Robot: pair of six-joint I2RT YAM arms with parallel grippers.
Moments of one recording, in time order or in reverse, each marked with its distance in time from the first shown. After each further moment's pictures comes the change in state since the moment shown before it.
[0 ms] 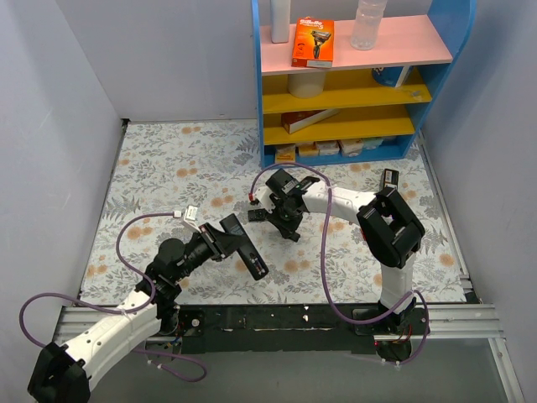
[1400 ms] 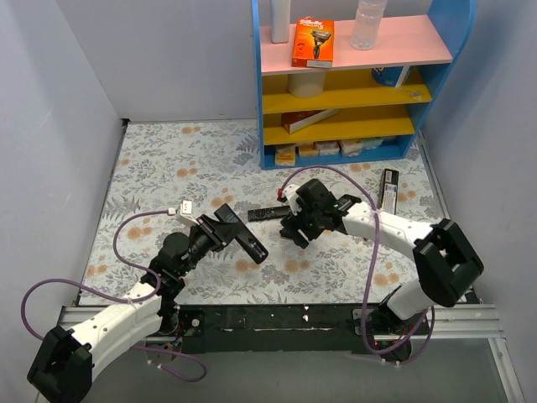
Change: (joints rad) left arm 0.000 0.147 0.030 0.092 -0.213 -0.025; right arm -0.039 -0.470 -0.400 0.183 0.060 0.243
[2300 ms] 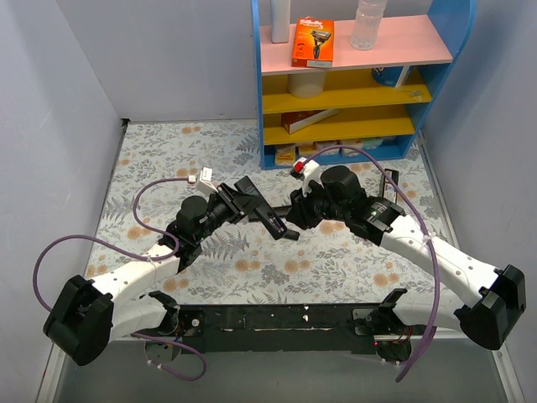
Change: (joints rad) left arm -0.001 0.399 0.341 0.061 0.110 -0.052; right arm 0.044 -0.283 0.105 0.035 -0.122 0.188
